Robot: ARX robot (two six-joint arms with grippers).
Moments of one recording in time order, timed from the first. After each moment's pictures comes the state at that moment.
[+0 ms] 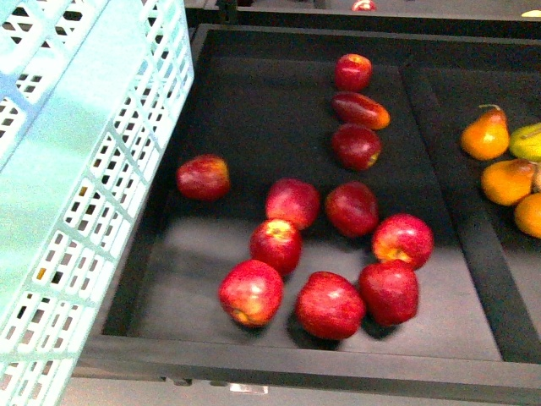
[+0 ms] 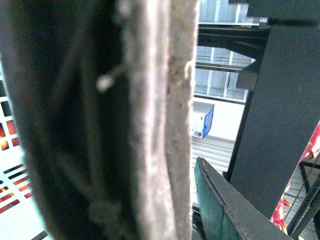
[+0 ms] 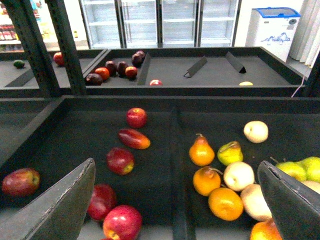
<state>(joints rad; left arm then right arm) -0.08 0.81 0.83 -0.34 0.05 -1.52 0.00 0.00 0.02 0.00 0.00 0.00</state>
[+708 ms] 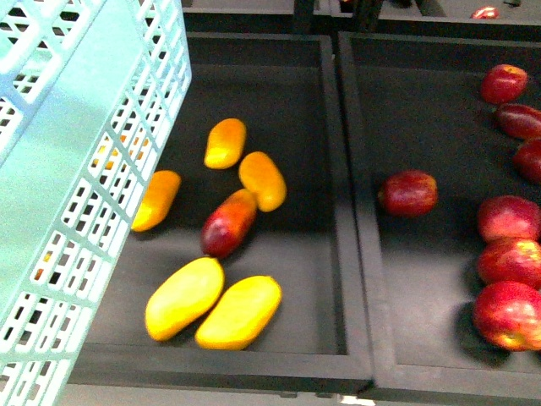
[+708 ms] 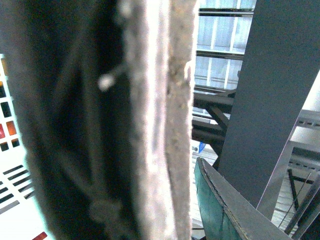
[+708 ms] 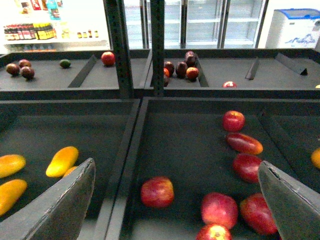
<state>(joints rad) -0.08 0.80 0.83 -0.34 0.05 -1.52 0.00 0.00 0.02 0.00 0.00 0.00</state>
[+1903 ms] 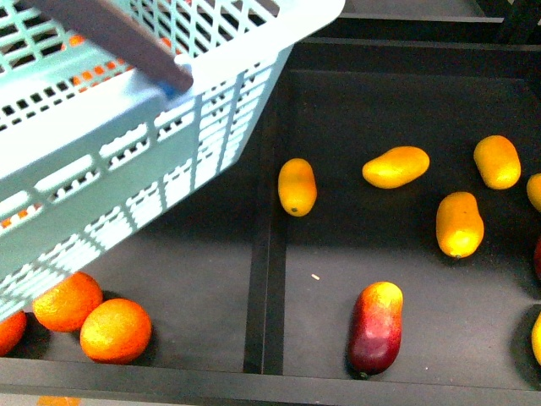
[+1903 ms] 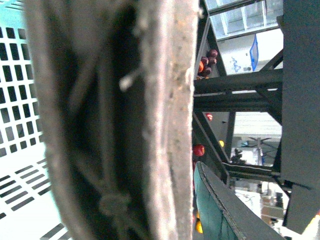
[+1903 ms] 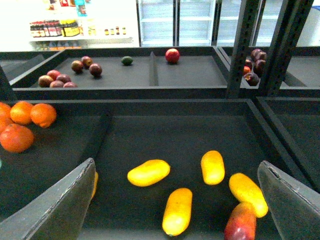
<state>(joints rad) -0.22 1.16 1.00 -0.27 0.30 -0.99 0.00 0.00 0.02 0.00 0.00 0.00</state>
